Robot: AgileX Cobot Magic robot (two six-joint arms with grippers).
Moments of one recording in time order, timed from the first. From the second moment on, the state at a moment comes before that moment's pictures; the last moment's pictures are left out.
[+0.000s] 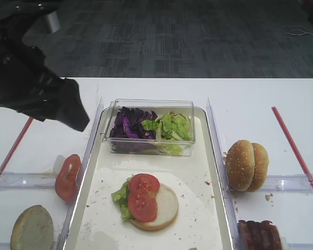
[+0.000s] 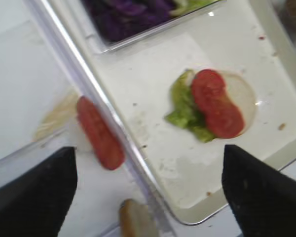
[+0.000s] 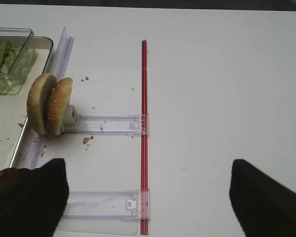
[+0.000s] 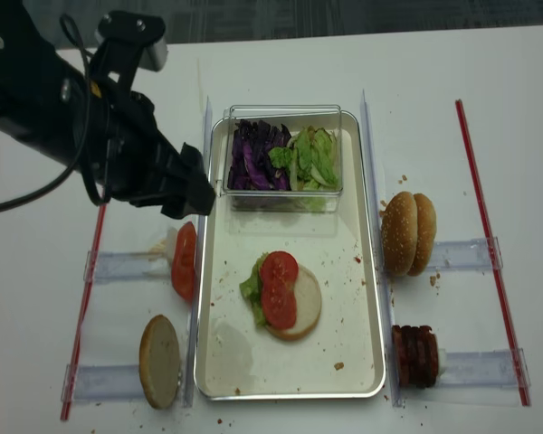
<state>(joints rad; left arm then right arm) -0.33 1.36 -1.10 -0.25 1.01 0.18 -0.05 -0.01 -0.49 0.02 1.12 -0.06</state>
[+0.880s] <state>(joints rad) -0.12 1.36 -1.10 0.06 1.08 0.00 -0.05 -0.01 -0.49 0.02 1.12 -0.06</state>
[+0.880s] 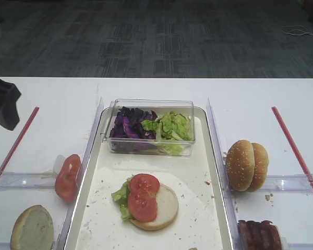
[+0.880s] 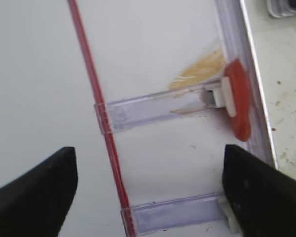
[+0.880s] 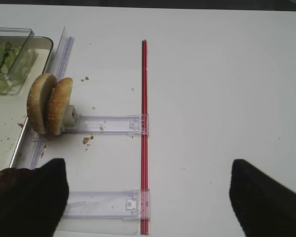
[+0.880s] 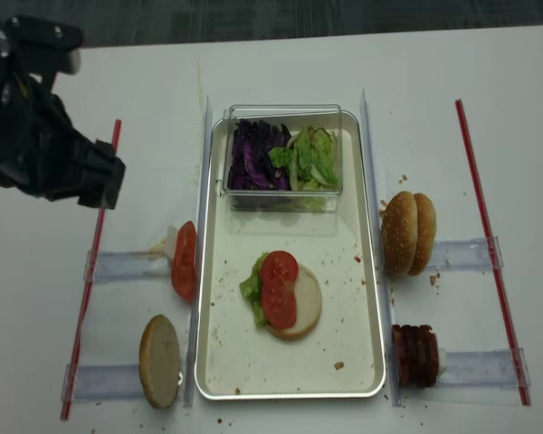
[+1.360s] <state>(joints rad) 0.15 1.36 -1.10 0.08 1.12 -0.02 -0.05 -0.01 -0.49 0.02 1.12 -0.06</state>
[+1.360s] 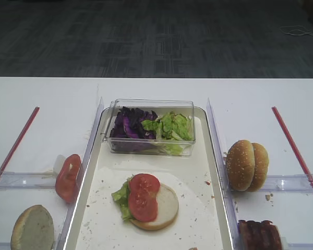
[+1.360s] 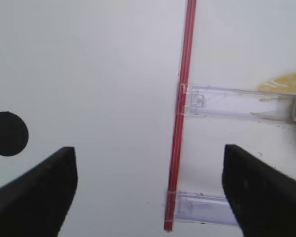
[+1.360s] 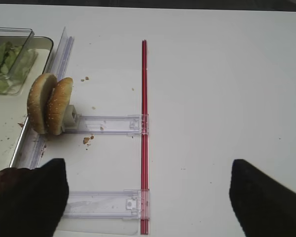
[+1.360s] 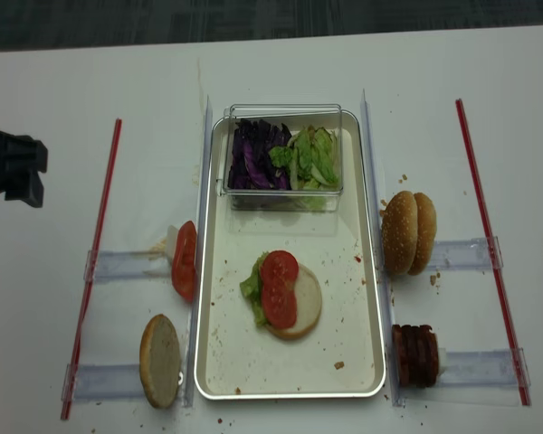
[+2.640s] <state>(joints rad) 0.15 0.55 -0.55 0.02 1.15 -0.02 -0.05 -0.01 -0.49 0.02 1.12 -0.06</state>
